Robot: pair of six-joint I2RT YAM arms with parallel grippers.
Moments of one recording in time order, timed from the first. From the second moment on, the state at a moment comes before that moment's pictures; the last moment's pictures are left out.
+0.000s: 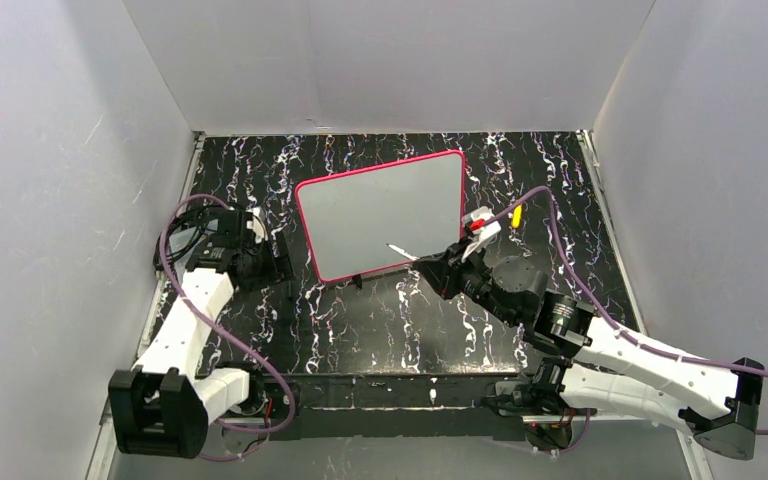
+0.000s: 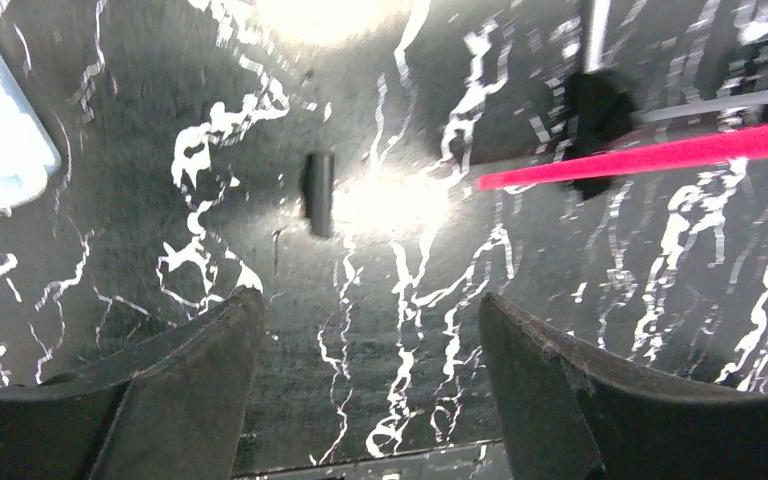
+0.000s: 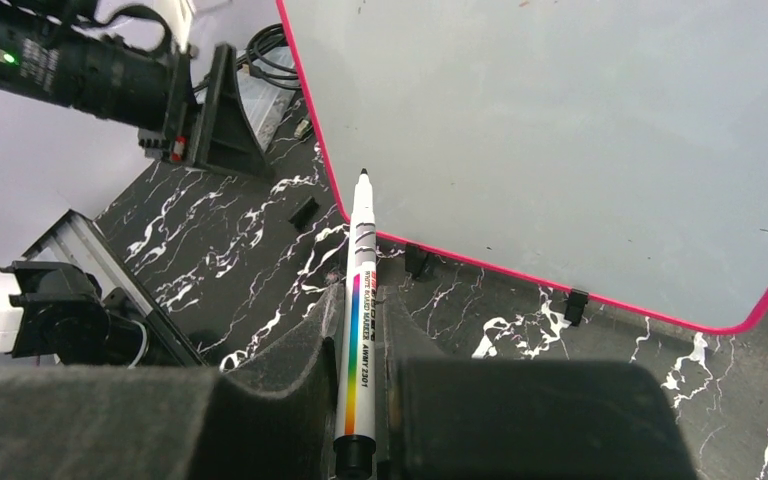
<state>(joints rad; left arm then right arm) -0.08 1.10 0.79 -0.77 0.14 -0.34 1.11 0.78 0.71 -0.07 0.29 0.39</state>
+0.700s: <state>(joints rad) -0.03 1.16 1.03 -0.52 0.62 -0.09 1.11 1.05 0.88 0.05 0.21 0.35</state>
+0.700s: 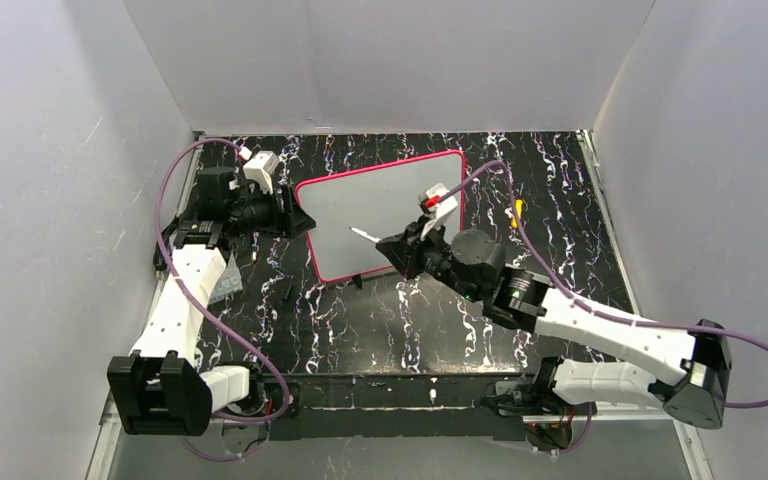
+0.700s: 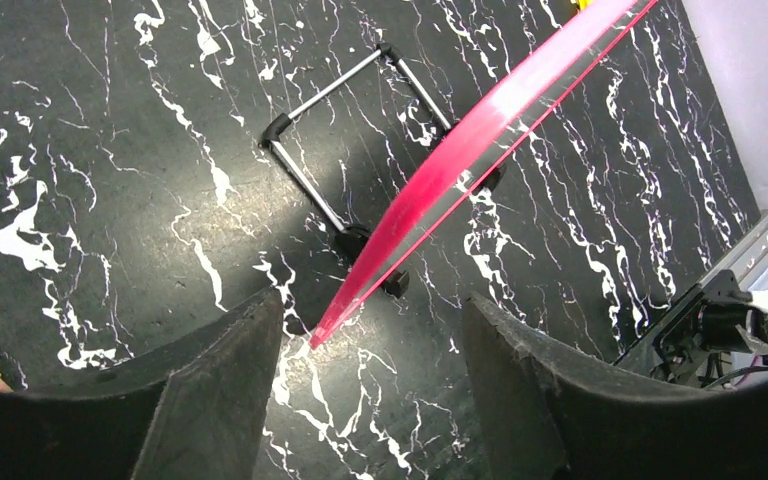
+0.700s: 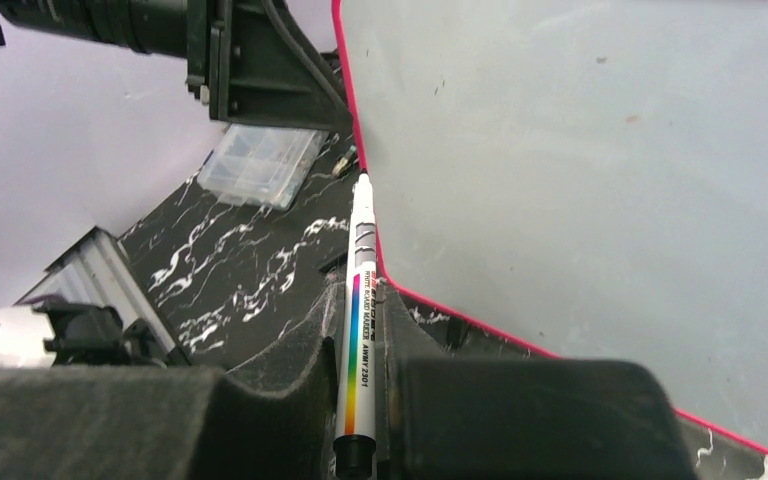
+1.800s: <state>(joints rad) -0.03 1.23 1.00 -0.45 0.66 0.08 1.11 1.43 1.08 0.32 0.29 0.23</state>
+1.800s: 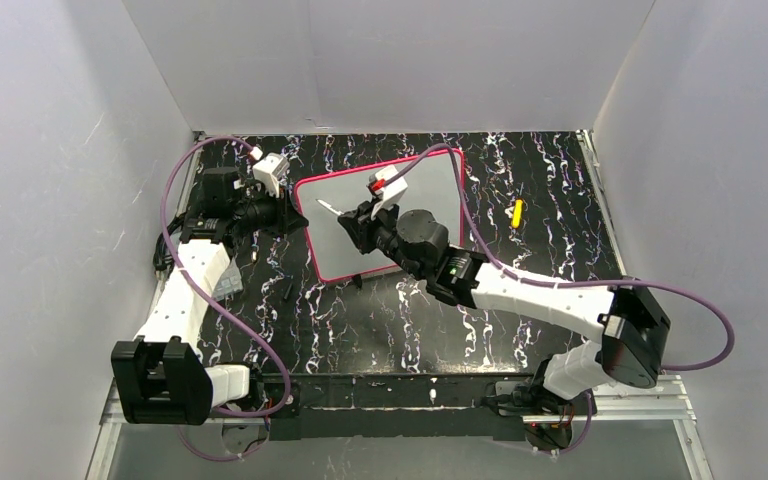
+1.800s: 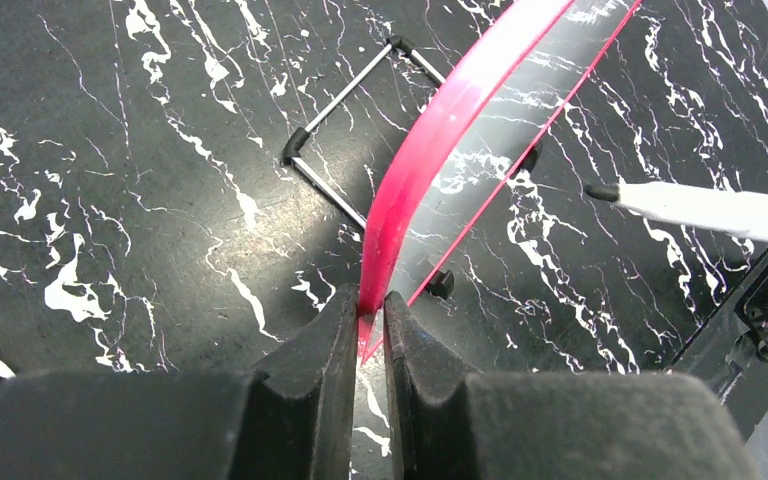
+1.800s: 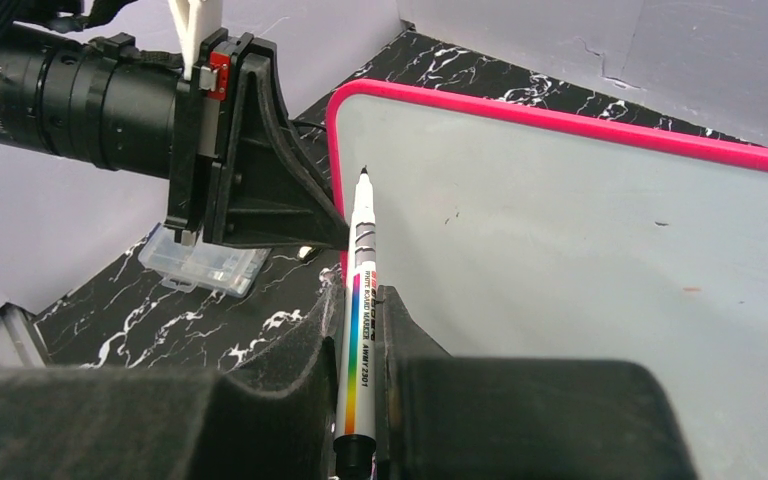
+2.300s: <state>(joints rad) -0.03 1.20 0.98 -0.44 0.67 0.13 1.11 1.49 1.11 0.35 0.33 0.19</state>
